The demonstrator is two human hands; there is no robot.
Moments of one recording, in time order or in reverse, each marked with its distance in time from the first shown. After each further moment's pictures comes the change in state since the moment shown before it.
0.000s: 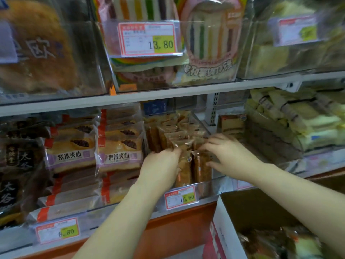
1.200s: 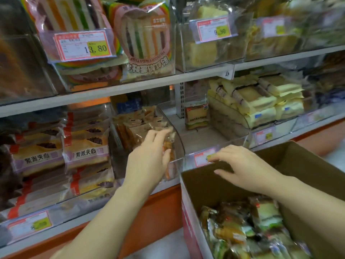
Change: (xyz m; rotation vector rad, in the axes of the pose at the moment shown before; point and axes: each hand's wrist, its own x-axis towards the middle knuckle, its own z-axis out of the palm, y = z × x) left_hand -0.032 0.072 -0.011 -0.189 0.321 0.065; right_hand -0.144 0.034 -0.016 0.161 0.016 0.144
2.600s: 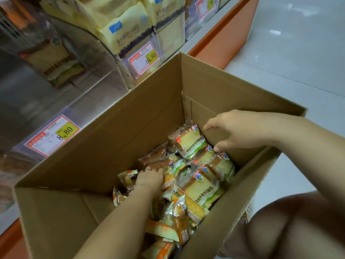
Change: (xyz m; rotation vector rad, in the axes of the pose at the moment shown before) left_hand -0.076 0.138 0.323 0.493 -1.284 0.415; right_hand -0.158 0.183 0.036 0.261 -0.552 0.587
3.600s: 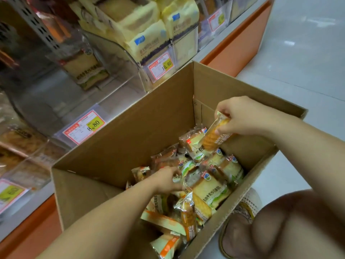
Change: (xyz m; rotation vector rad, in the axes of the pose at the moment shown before) left_hand -0.055 0.000 -0.027 -0.557 0.027 0.167; right_hand 0.003 -0.003 -0.004 0.177 0.355 0.065
